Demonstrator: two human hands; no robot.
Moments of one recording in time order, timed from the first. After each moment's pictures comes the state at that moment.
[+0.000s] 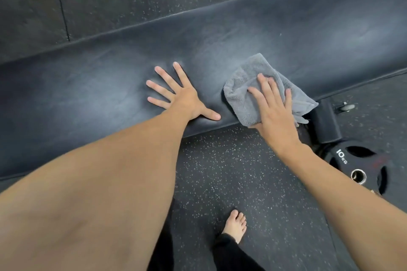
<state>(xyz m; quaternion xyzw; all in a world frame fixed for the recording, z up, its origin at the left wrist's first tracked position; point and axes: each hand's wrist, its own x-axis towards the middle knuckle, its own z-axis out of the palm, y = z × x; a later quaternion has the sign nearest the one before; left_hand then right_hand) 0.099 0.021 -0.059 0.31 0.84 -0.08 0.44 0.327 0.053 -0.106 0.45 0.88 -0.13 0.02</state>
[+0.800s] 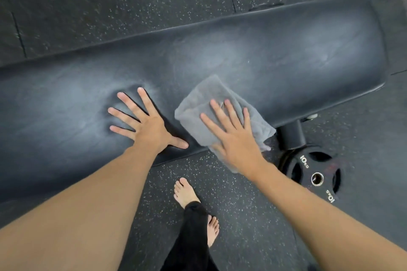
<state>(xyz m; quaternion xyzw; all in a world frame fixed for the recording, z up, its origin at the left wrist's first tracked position) 0.101 0.034 -0.067 0.29 0.85 -0.12 0.43 0.322 0.072 -0.099 0.33 0.93 -0.14 0.06</state>
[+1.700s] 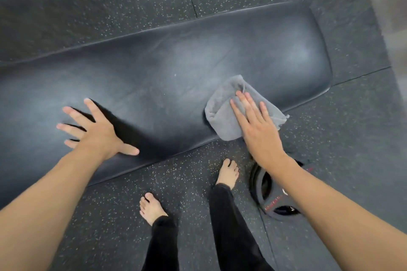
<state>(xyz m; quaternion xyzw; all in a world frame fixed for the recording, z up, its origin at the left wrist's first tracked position) 0.173 0.106 -0.028 0.22 0.86 -0.17 0.43 0.504 0.194 -0.105 0.39 0.92 -0.01 0.04</state>
